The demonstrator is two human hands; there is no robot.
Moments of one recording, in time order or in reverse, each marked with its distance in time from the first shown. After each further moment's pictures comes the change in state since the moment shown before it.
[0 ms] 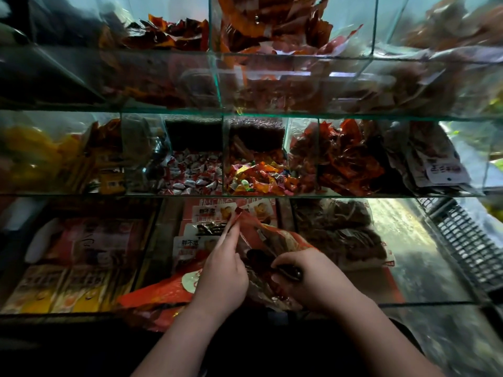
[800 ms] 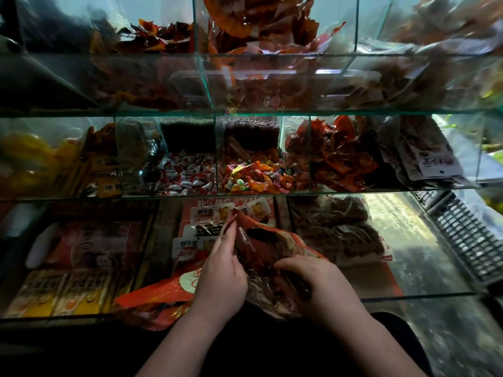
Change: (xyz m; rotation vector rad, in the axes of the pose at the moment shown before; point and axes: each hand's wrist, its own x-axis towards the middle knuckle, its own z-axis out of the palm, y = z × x) left_hand -0.011 0.010 0.003 -0.004 -0.003 -0.022; right_hand -0.036 0.005 0.005 0.107 0.218 -0.127
